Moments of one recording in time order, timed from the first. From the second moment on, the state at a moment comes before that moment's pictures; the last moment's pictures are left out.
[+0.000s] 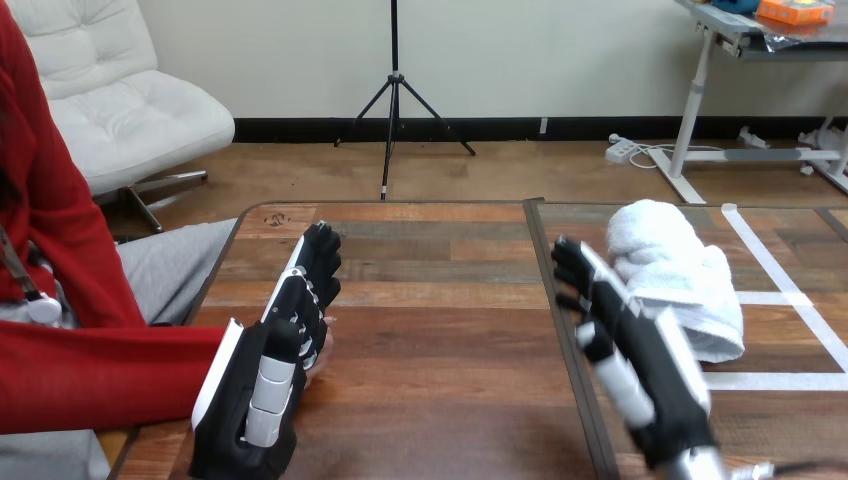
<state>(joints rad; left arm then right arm) 0.22 0.06 0.01 0.16 -0.20 -0.61 -0.41 0.04 -0.15 -0.02 0.38 -0.07 -0.65 0.13</state>
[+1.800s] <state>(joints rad) 0.21 0.06 0.01 0.16 -0.20 -0.61 -0.41 -0.59 -0.43 -0.09 0.84 -0.16 -0.58 -0.09</state>
